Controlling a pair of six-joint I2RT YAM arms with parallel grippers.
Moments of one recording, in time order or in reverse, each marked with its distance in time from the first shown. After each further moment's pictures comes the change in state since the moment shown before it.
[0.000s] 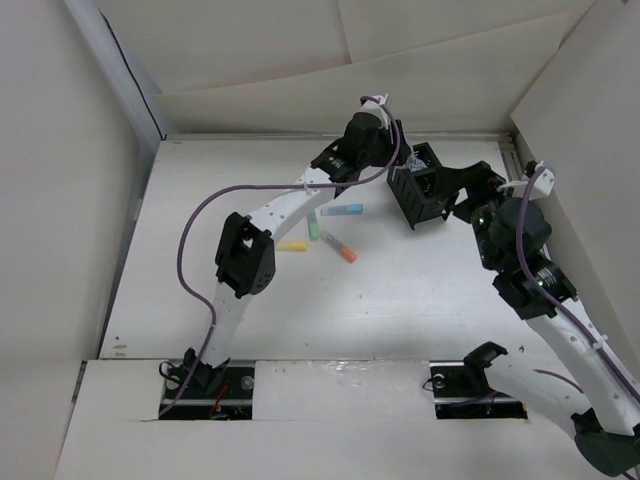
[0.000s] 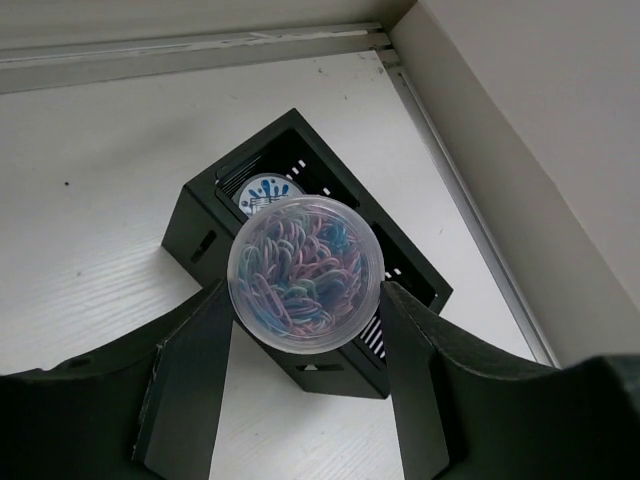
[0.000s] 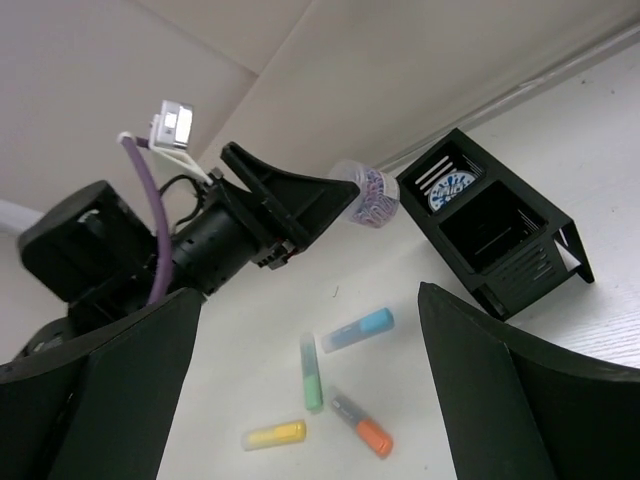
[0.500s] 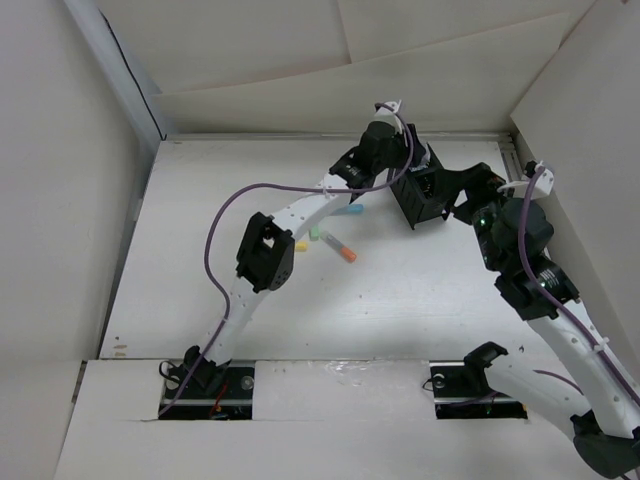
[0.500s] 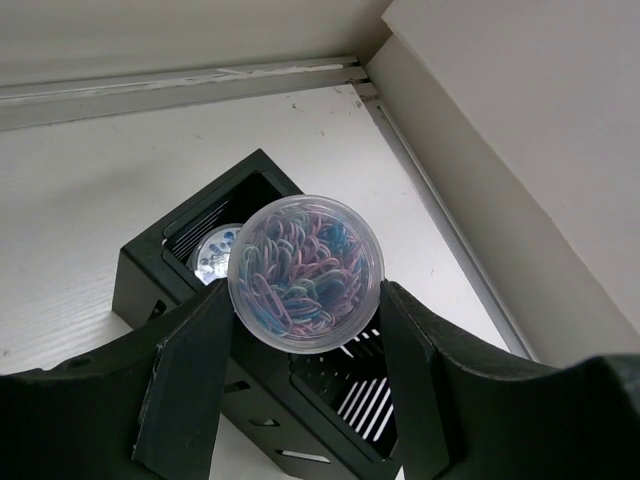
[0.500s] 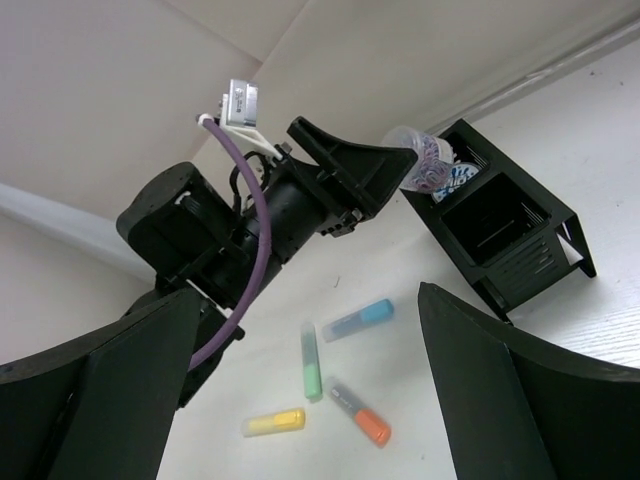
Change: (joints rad) left arm -0.021 0.214 0.166 0.138 -0.002 -0.021; right arm -0.024 -0.014 0.000 -0.025 -0.047 0.002
